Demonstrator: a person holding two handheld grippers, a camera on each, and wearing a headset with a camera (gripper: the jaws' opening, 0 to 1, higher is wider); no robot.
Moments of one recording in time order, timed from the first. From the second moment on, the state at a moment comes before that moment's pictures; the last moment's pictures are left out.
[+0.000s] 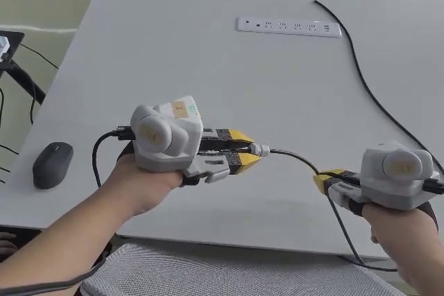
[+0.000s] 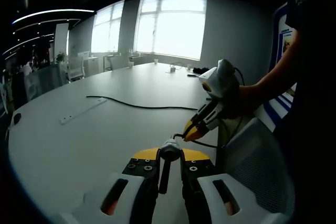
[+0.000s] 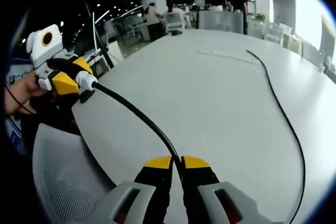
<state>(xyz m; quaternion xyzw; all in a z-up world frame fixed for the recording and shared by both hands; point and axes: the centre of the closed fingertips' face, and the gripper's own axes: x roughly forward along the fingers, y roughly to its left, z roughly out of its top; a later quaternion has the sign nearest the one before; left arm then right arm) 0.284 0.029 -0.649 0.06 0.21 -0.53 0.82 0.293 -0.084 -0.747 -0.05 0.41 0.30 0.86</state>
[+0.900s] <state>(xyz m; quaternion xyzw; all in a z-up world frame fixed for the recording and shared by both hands) 0.279 0.026 -0.647 0.05 0.22 -0.53 0.81 0.293 -0.009 -0.671 -0.25 0.23 0.45 0.82</state>
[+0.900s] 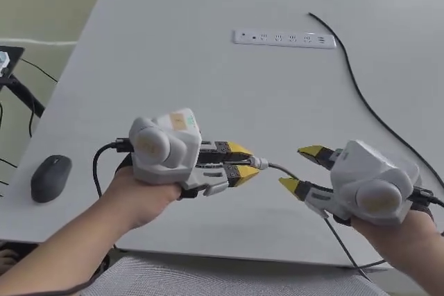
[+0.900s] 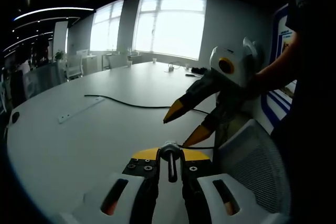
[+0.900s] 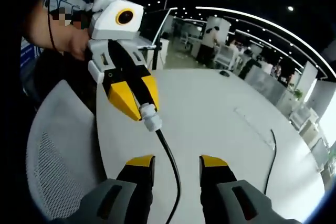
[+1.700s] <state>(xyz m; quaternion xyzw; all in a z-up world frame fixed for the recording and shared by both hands) 0.276 0.025 -0.650 0.04 0.23 -0.54 0.81 0.284 0.018 -0.678 -0.30 0.20 0.50 0.78</state>
